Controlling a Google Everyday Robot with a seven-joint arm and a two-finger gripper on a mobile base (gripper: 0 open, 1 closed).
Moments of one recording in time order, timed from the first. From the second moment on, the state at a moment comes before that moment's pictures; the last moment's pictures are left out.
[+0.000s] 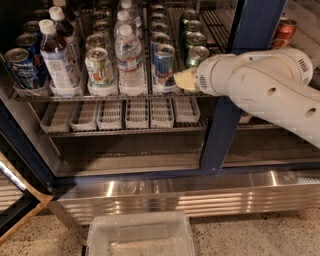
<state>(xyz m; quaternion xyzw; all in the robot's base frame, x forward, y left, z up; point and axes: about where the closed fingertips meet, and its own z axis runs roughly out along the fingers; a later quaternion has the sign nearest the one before) 0.650 -0.093 0.910 -0.24 0.81 0.05 0.53</state>
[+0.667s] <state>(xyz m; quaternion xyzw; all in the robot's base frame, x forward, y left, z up) 0.650 -0.093 0.910 -0.24 0.81 0.05 0.53</state>
